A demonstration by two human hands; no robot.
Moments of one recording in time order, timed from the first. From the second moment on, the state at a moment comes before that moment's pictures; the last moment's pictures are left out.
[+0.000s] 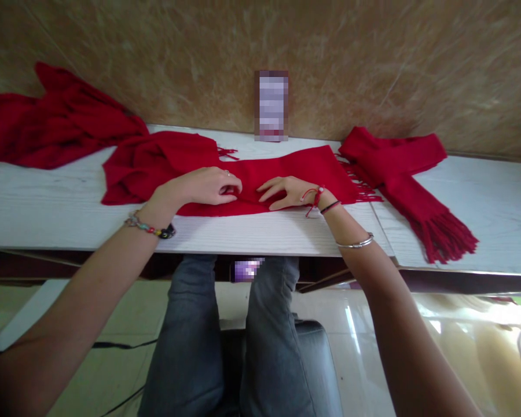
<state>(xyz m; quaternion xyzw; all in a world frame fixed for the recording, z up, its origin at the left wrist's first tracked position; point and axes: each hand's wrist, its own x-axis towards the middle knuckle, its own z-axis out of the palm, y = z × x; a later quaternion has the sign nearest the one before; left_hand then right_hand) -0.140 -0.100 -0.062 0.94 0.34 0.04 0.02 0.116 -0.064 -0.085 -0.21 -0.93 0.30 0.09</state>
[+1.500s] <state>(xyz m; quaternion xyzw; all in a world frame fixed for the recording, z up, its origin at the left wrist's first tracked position) -0.129 -0.106 -0.061 0.93 0.28 0.12 0.20 0.101 -0.080 -0.078 -0.17 -0.97 0.10 0.12</state>
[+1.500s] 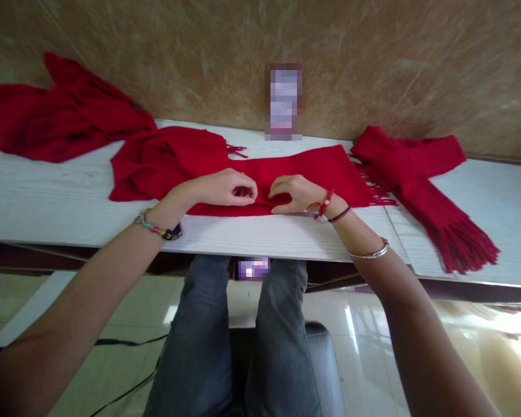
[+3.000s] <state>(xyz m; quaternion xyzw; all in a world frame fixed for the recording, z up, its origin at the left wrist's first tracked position) -0.130 -0.107 -0.059 0.91 0.31 0.04 0.27 0.112 -0.085 -0.061 -0.23 -0.94 0.26 0.04</state>
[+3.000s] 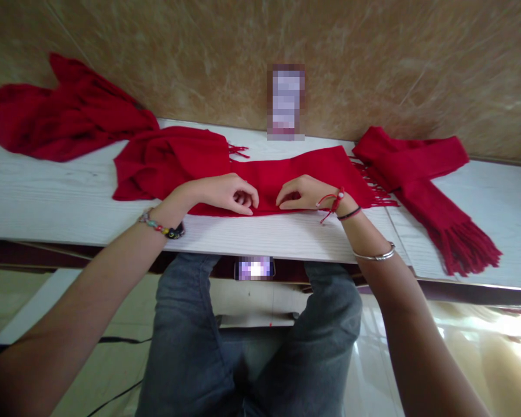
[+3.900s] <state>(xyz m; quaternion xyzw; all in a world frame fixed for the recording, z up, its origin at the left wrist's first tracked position) -0.109 -0.112 -0.077 0.93 0.33 0.14 -0.04 0.120 -0.087 -0.046 -0.30 -0.95 0.03 0.00</state>
